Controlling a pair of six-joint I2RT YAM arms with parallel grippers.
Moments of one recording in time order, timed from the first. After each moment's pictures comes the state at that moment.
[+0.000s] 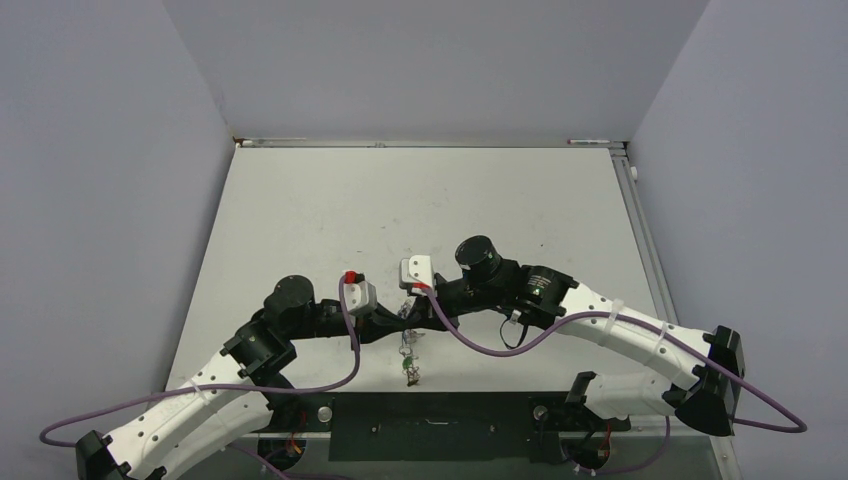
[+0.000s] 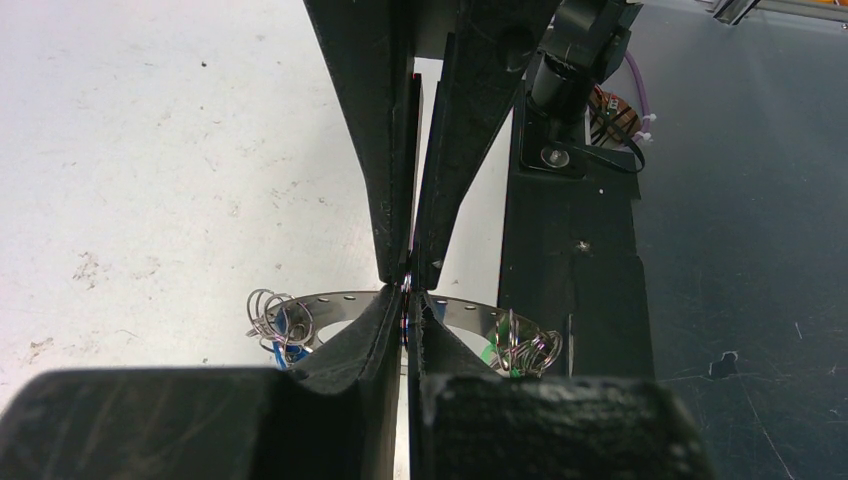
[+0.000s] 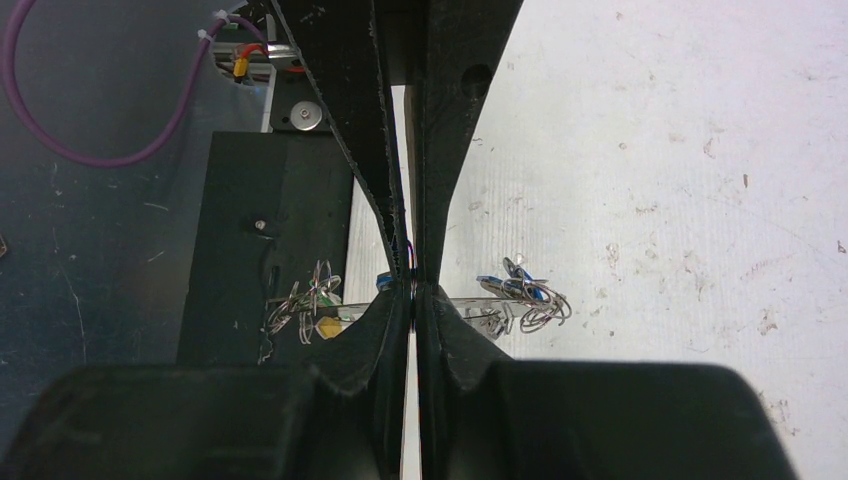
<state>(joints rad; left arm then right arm) -0.77 0.63 0.51 -0.07 0.64 0.02 1.03 1.20 1.05 -0.40 -0.55 -0.28</state>
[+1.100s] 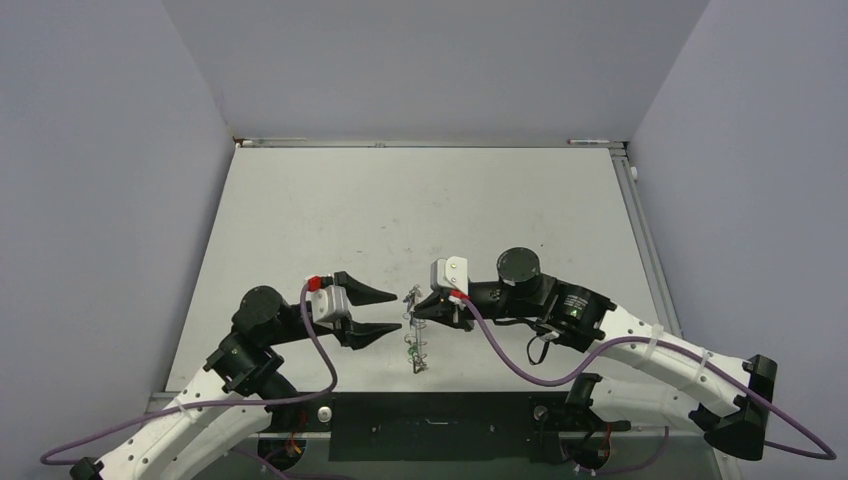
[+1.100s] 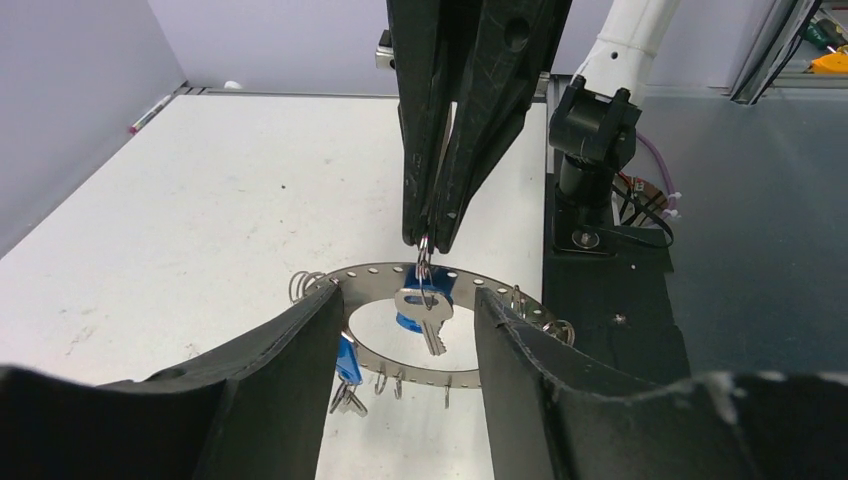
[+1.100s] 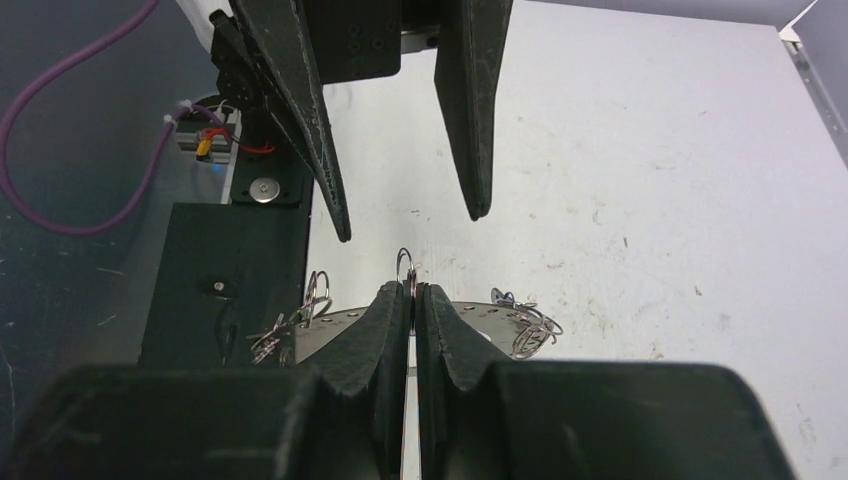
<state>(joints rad) -0.73 0.49 0.51 0.05 0.64 0.01 1.03 1.00 0.93 -0.23 -0.47 -0.27</state>
